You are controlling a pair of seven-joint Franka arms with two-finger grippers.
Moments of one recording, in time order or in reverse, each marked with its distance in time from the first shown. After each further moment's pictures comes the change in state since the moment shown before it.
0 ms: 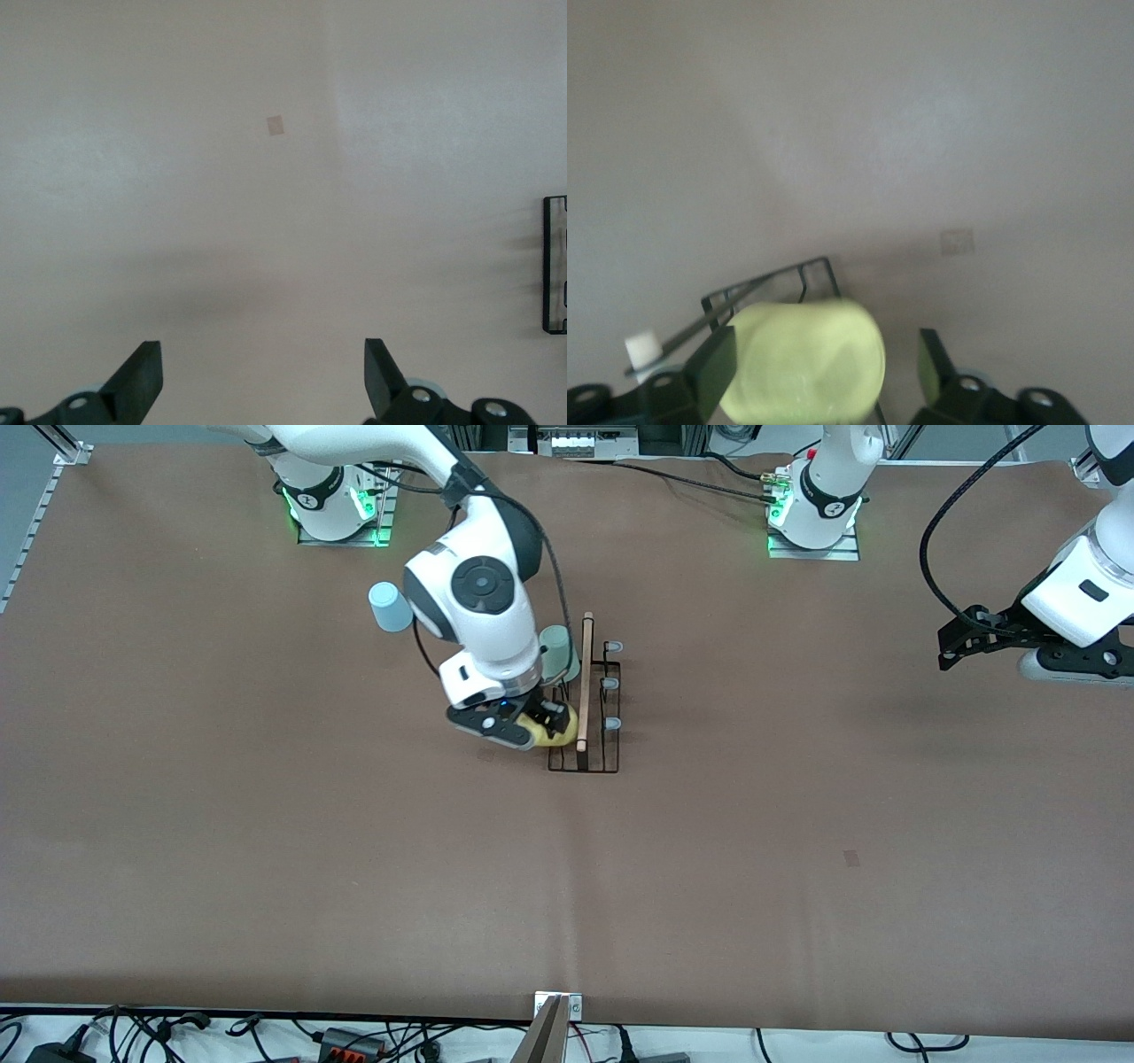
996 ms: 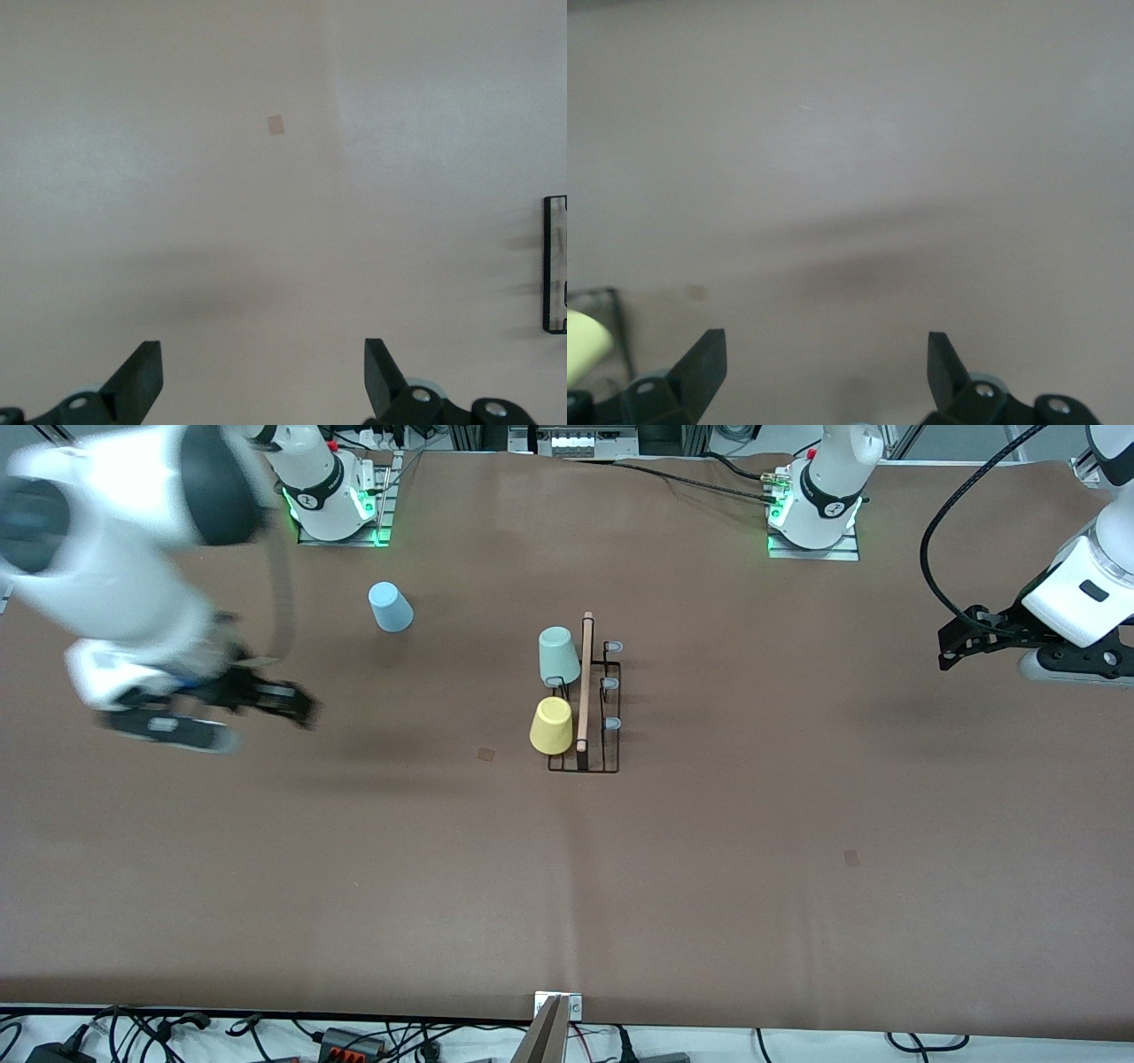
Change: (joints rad) left arm 0.000 0.000 0.001 0.000 0.000 -0.001 0.000; right arm -0.518 -0.372 -0.016 0.004 0.062 -0.504 -0.810
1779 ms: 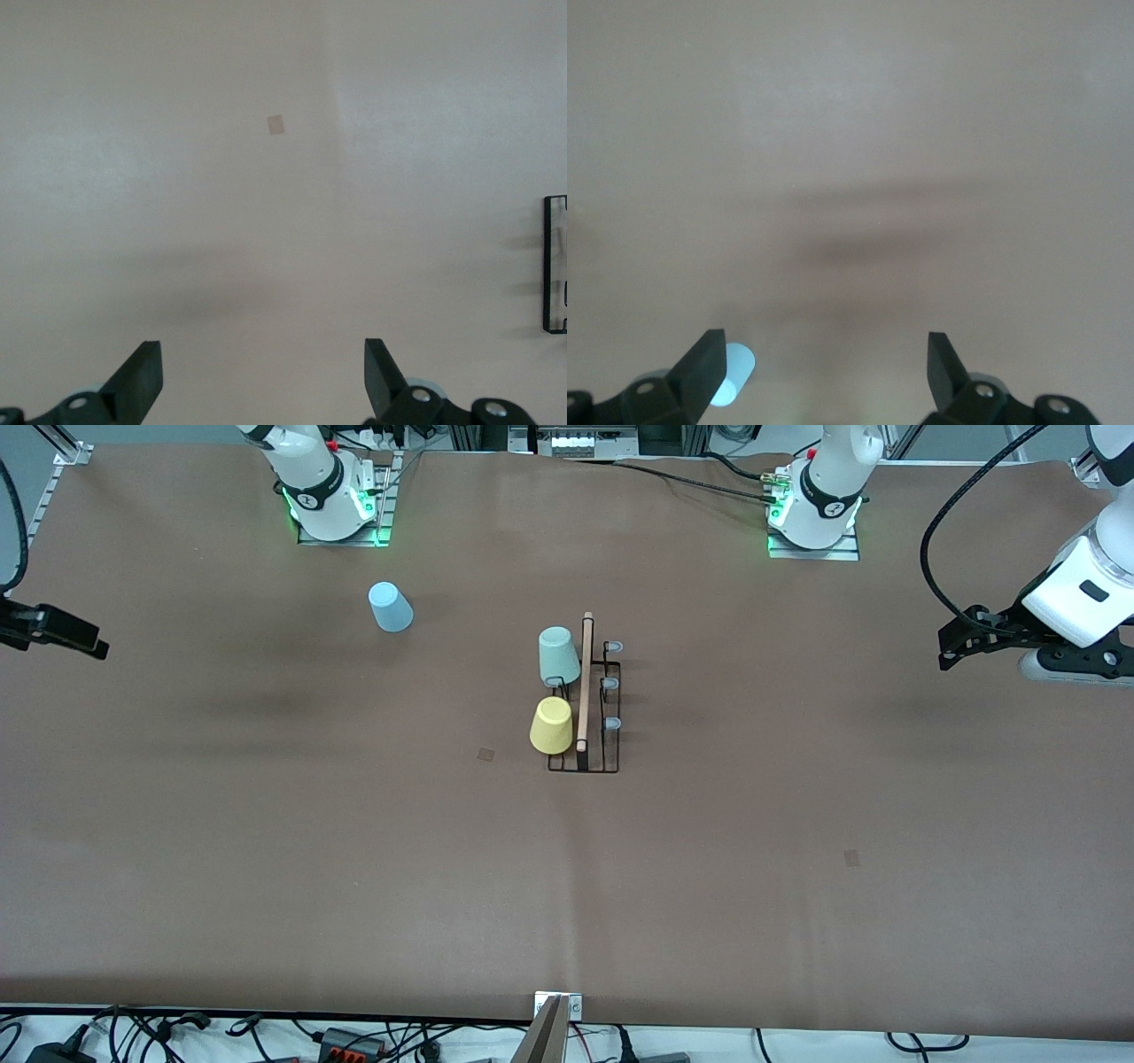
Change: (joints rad) left arm 0.000 0.000 0.000 0.000 0.000 -0.001 0.000; right arm -0.174 -0.087 -0.088 0.023 0.029 -0.198 -0.357
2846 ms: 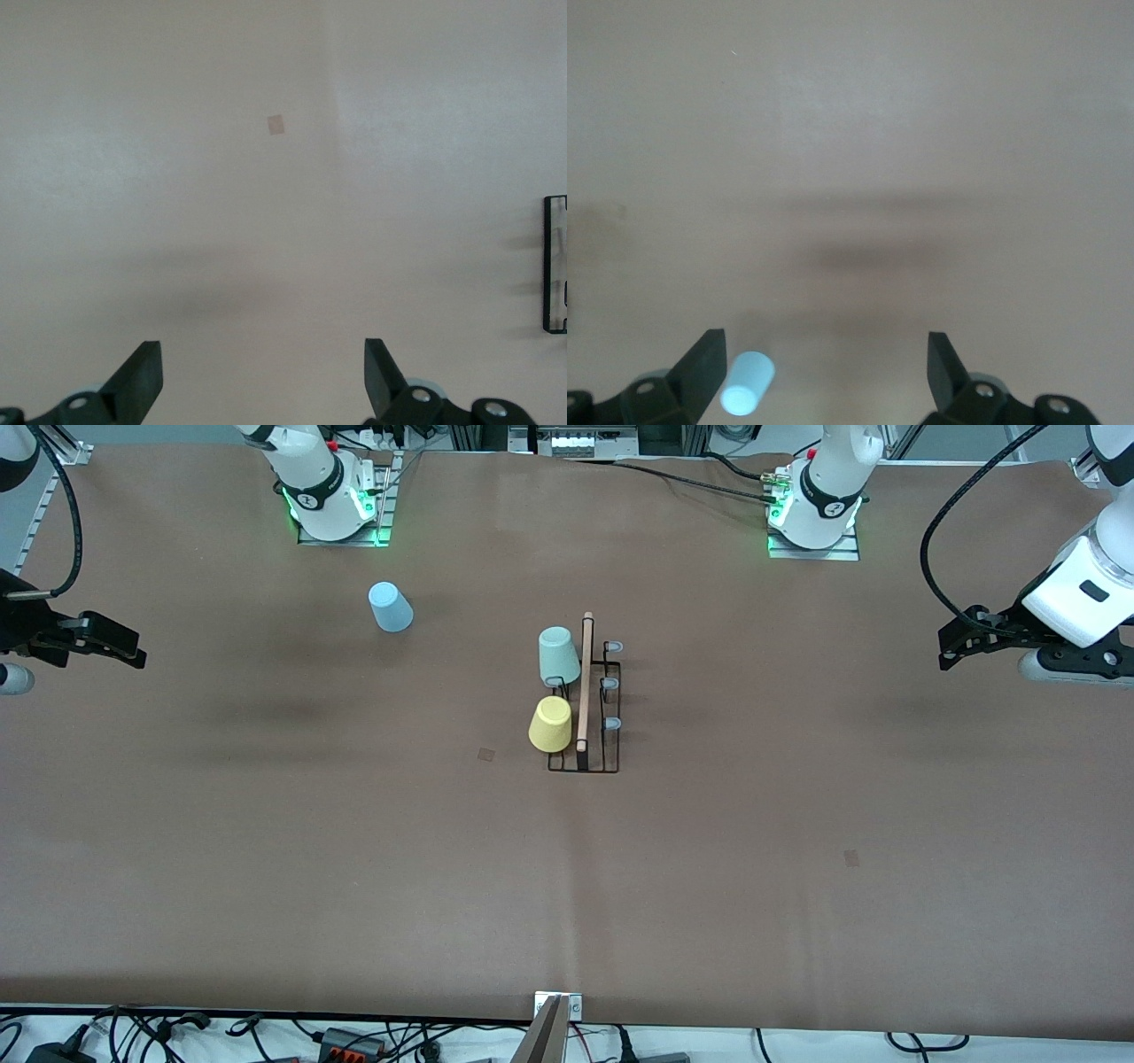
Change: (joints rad) left arm 0.000 0.000 0.000 0.000 0.000 0.000 0.000; right arm 0.093 0.011 -0.036 -0.009 0.041 0.044 0.036
